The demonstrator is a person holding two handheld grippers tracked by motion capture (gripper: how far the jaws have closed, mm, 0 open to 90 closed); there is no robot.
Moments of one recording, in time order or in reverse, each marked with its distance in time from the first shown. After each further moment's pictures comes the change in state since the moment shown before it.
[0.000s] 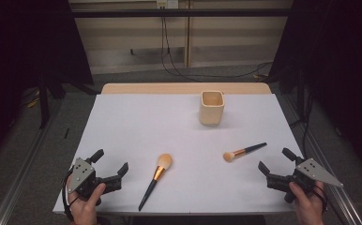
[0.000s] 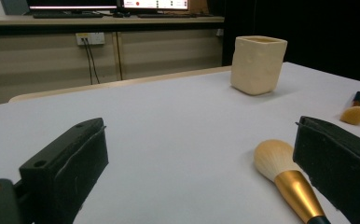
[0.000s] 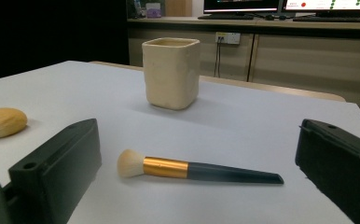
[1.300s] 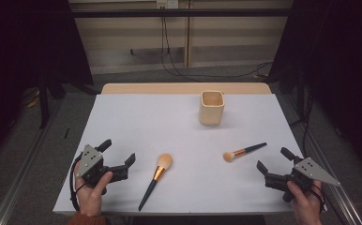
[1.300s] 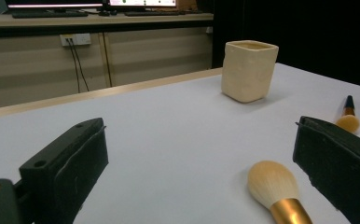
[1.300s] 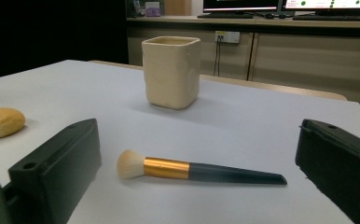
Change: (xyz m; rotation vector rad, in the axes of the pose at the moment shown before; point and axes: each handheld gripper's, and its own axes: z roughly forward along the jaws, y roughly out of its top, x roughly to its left) left arm -0.004 0.024 0.029 0.020 -0.059 0.013; right arm 0.002 -0.001 0.005 0.005 -0.003 -0.002
